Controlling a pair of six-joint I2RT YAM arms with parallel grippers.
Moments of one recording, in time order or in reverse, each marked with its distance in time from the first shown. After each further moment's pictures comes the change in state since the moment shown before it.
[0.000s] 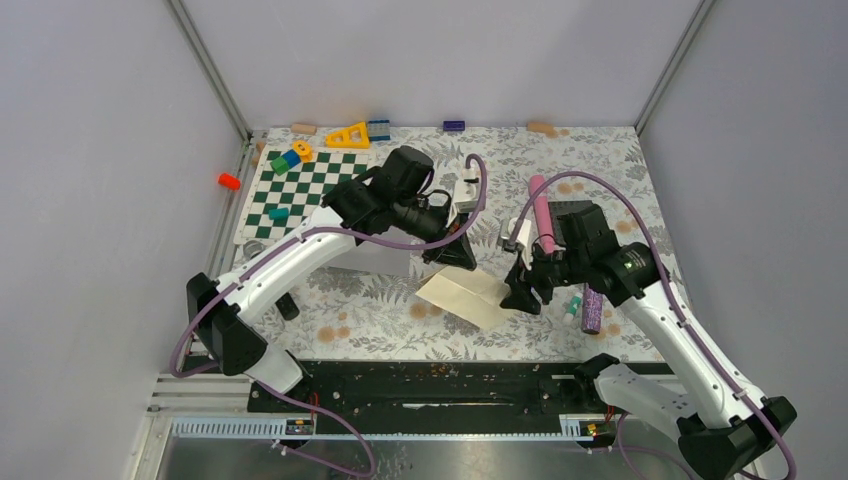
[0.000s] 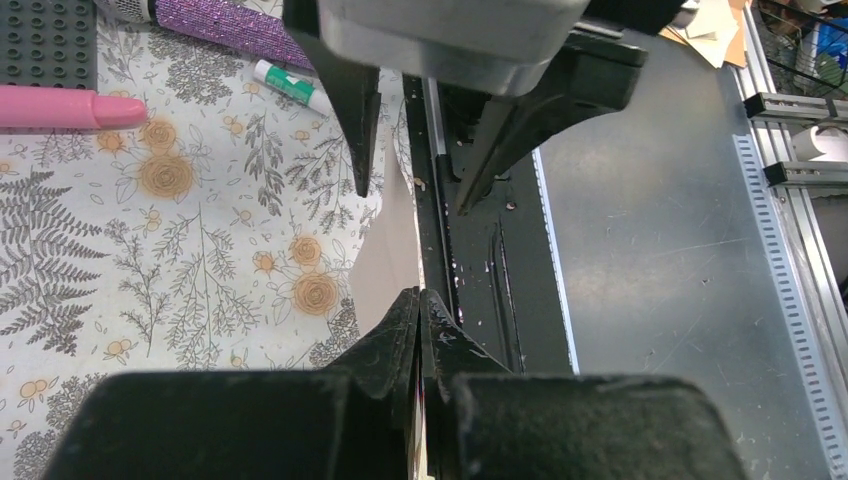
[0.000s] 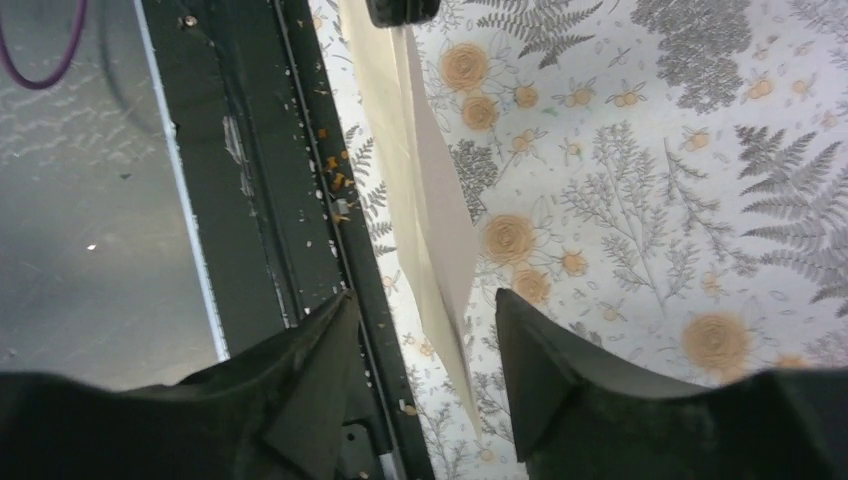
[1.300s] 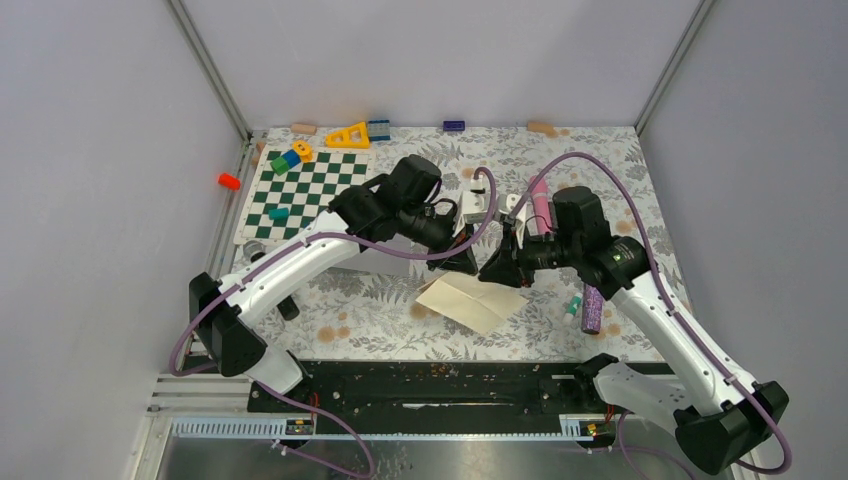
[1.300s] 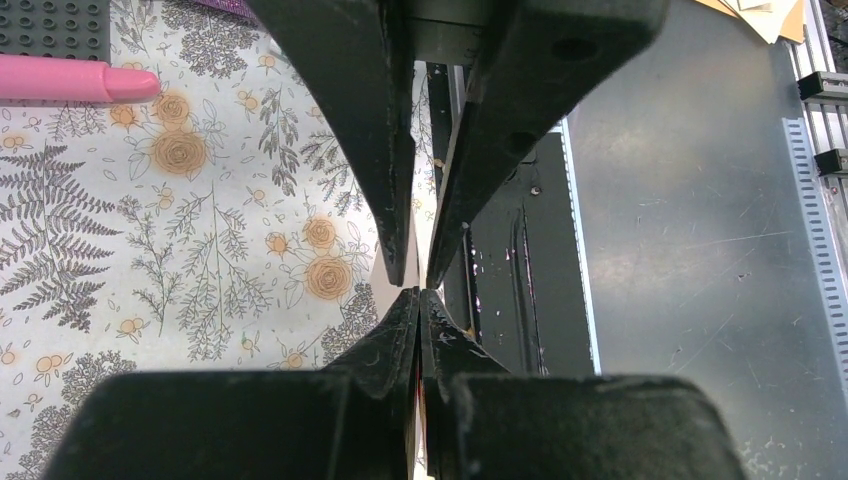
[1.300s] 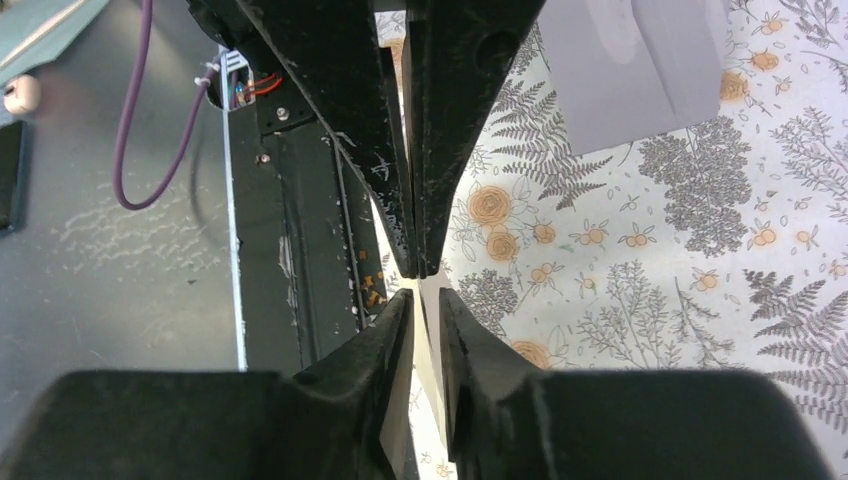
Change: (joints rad) left arm -0.046 -0.004 -0.025 0.000 -0.112 0.014; right arm 0.006 0.054 -0.006 0.321 -0.175 0.221
